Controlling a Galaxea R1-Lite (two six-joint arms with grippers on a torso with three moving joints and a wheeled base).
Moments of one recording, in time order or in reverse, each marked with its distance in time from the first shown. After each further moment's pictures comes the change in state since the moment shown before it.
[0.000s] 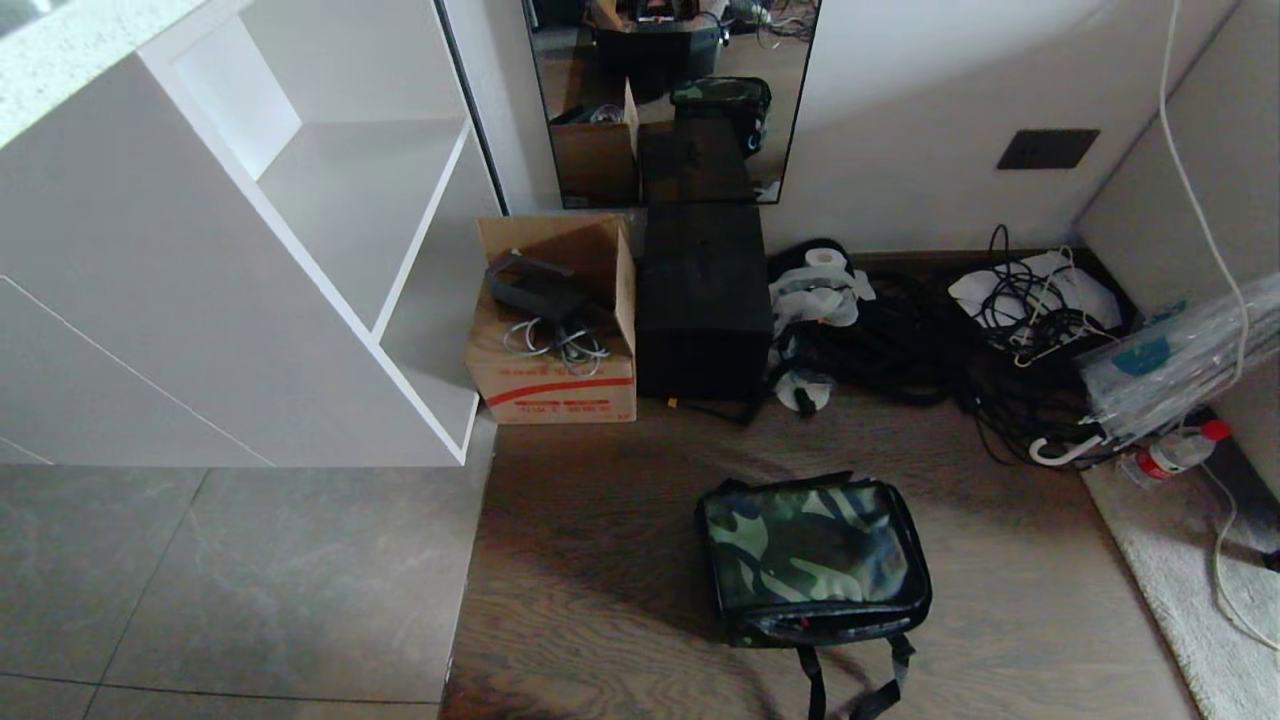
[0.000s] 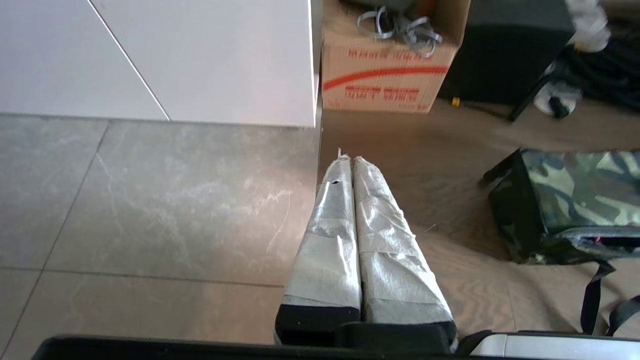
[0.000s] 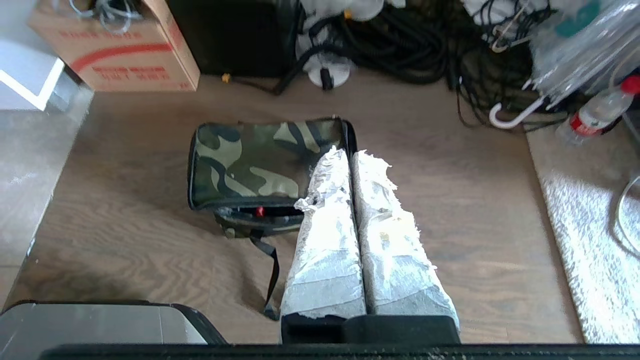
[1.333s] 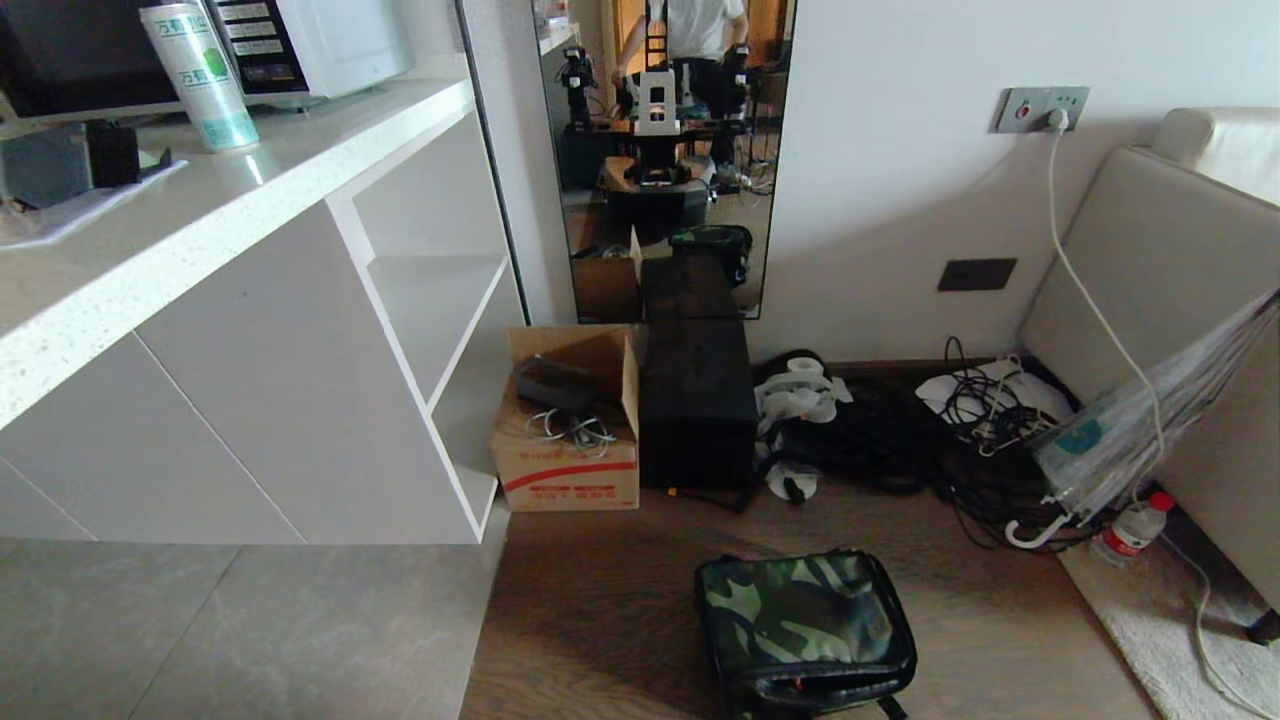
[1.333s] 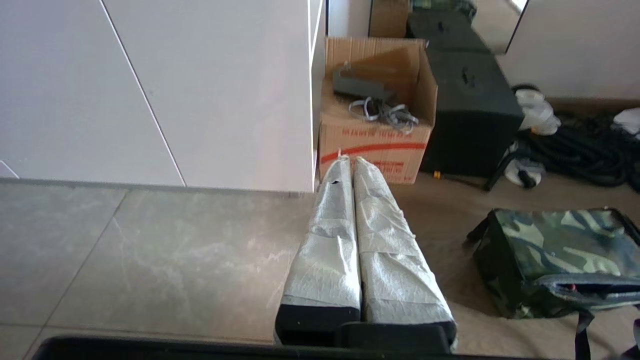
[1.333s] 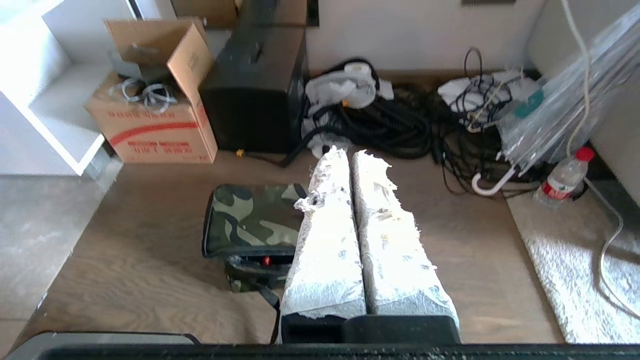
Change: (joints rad) left arm 0.000 0.000 0.000 0.000 0.000 0.001; right arm 0.000 0.000 0.000 0.000 0.000 0.000
